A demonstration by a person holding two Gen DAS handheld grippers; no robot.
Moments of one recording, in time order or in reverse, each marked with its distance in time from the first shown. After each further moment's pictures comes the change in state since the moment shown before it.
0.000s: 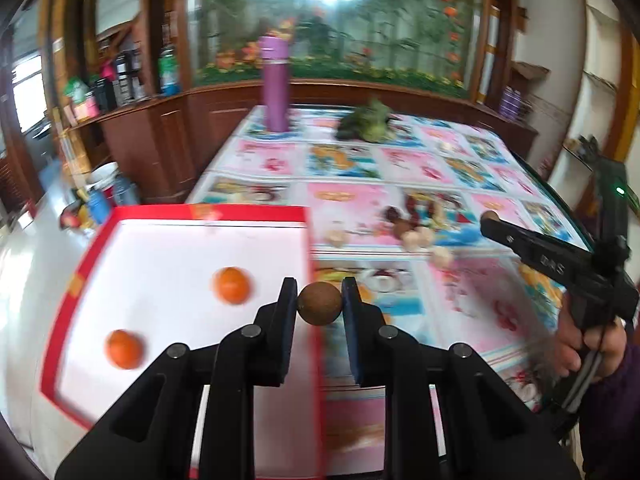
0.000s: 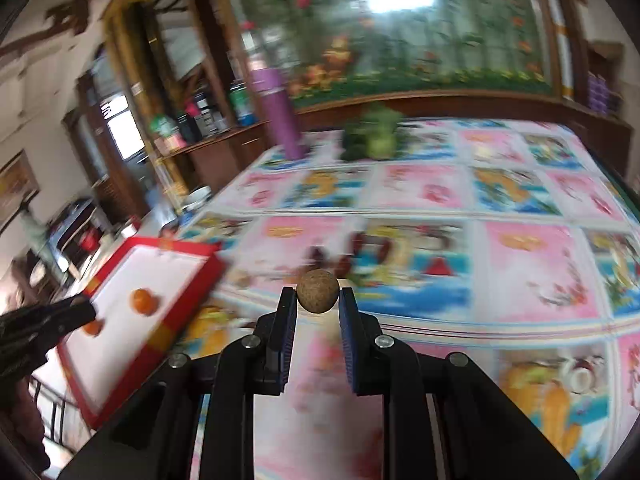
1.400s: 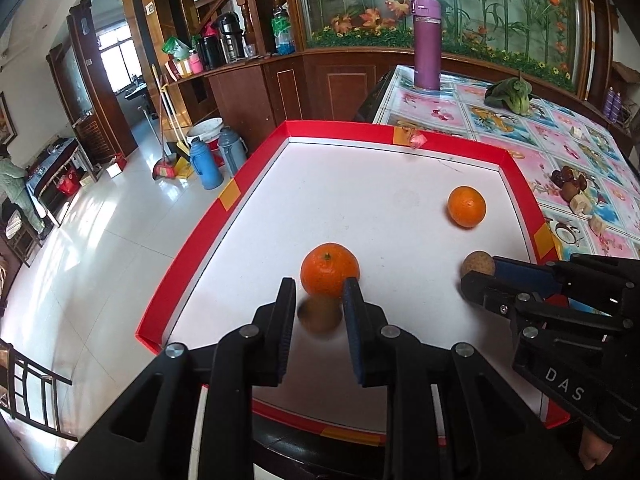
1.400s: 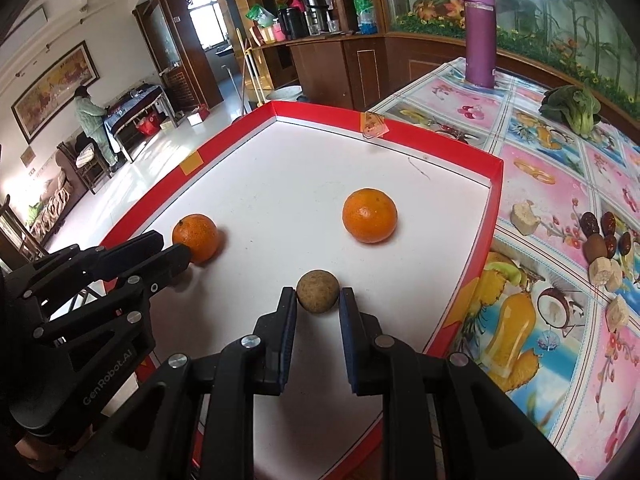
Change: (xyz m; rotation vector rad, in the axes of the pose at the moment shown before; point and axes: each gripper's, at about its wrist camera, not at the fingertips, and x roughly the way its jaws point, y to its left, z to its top) left arm 0.004 0.111 -0.061 -0.103 0.102 0.335; right arm 0.088 0.188 -0.046 -0.243 0.311 0.166
